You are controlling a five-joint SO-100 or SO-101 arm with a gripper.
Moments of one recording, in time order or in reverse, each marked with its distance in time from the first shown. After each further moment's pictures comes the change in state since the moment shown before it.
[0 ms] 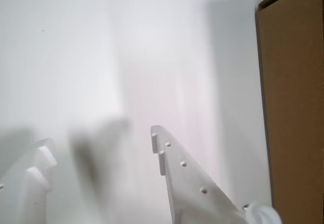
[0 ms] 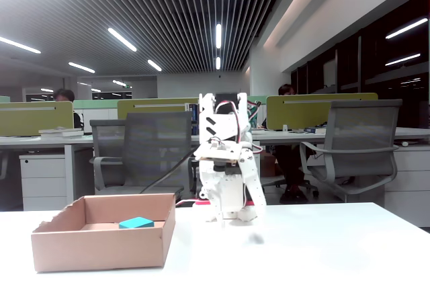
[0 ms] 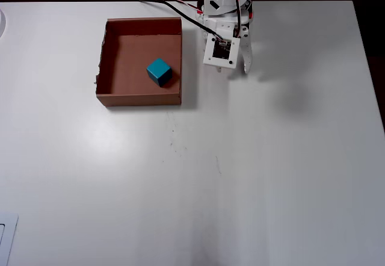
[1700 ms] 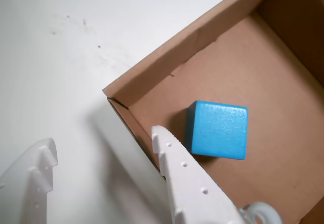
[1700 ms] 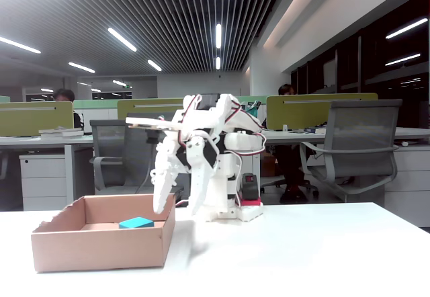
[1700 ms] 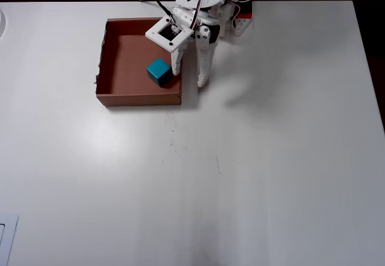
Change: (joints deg) arm 29.5 -0.3 0.1 -19.9 0.0
